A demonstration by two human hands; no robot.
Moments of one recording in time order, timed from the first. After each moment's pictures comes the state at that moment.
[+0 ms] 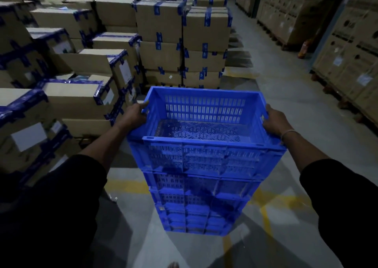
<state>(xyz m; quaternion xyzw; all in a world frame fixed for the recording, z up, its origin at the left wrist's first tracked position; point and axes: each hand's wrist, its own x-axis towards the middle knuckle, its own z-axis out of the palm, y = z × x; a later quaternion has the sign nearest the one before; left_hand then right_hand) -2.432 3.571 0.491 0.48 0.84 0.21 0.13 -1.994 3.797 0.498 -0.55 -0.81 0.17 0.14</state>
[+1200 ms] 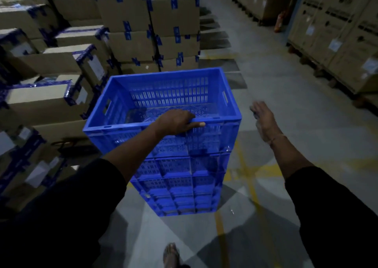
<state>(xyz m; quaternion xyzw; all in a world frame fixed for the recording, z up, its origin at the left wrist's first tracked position) -2.173 3.637 0.477 0.78 0.63 0.03 0.04 -1.876 3.763 0.426 -0.50 -0.47 0.58 0.44</state>
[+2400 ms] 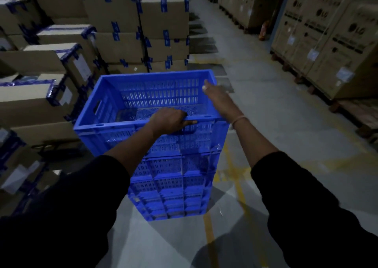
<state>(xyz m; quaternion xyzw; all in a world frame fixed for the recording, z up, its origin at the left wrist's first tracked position) -2.170 3.644 0.474 0.76 0.65 -0.03 -0.08 -1.976 3.752 0.484 -0.41 -0.80 0.34 0.26</state>
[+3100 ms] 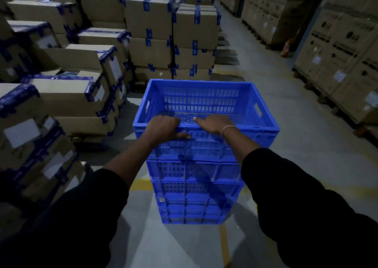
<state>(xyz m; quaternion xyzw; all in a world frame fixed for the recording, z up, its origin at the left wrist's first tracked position) -2.328 3.537 0.469 0.70 0.70 0.02 -0.14 -2.139 3.648 0.495 -0.46 -0.88 0.10 -0.08</state>
